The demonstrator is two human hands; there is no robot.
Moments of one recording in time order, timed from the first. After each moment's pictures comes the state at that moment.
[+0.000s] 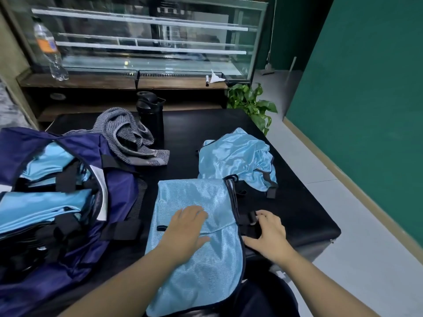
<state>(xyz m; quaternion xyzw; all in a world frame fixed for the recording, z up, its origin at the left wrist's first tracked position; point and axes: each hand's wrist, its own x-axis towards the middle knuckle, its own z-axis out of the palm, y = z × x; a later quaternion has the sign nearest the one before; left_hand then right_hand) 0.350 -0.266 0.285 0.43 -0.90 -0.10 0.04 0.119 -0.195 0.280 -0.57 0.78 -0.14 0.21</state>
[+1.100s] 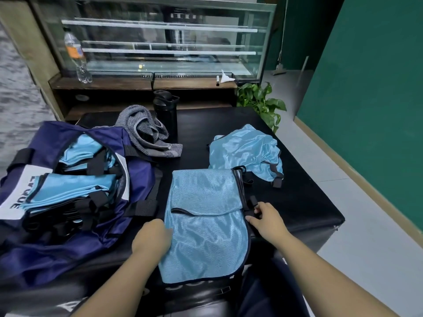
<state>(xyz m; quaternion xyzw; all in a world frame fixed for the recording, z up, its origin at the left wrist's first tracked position) 0.419 -0.233 0.292 0.74 -0.63 -0.22 0.00 0.138 -0.198 0.277 -0.54 0.79 -0.21 0.22</state>
